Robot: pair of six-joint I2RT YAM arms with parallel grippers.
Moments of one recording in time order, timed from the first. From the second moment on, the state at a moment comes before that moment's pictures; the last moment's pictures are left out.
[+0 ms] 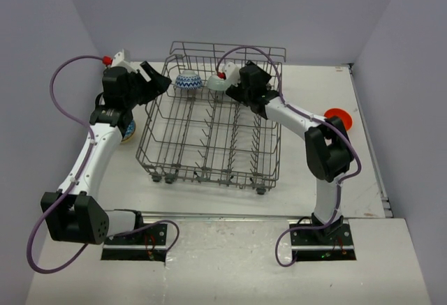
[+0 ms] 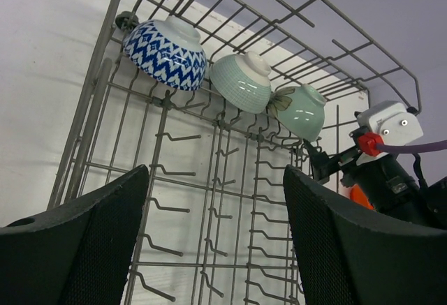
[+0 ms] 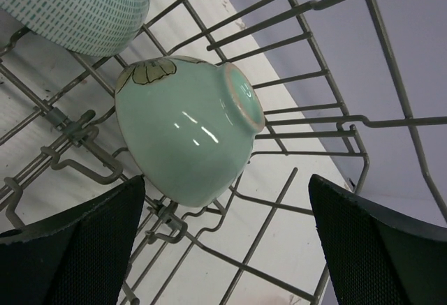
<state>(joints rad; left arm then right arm) -0.08 1.29 1.16 -0.22 0.17 -0.64 0.54 1.98 1.54 -0.06 0.38 -0.67</state>
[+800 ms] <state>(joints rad) -0.08 1.29 1.16 -0.16 0.20 -0.64 0.53 2.07 1.51 0.05 0.40 -0.78</state>
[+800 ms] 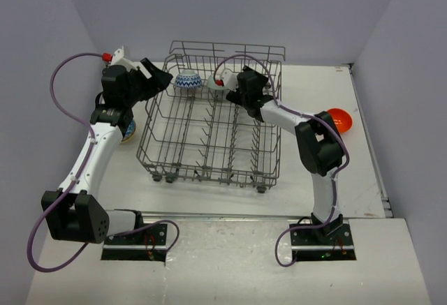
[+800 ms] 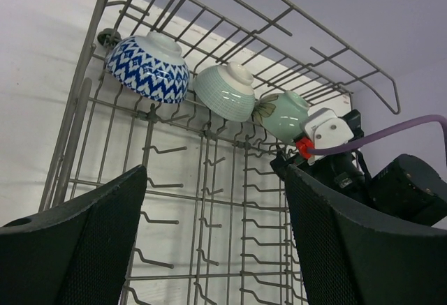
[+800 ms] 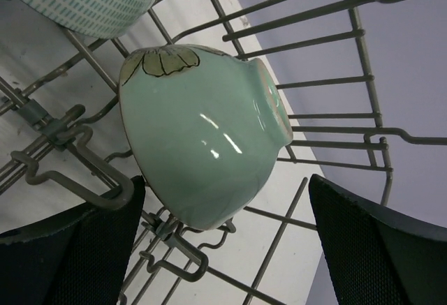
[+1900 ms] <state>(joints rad) -0.08 1.29 1.11 -0.02 0.23 -0.65 0.56 2.23 1.41 0.76 0.63 -1.14</state>
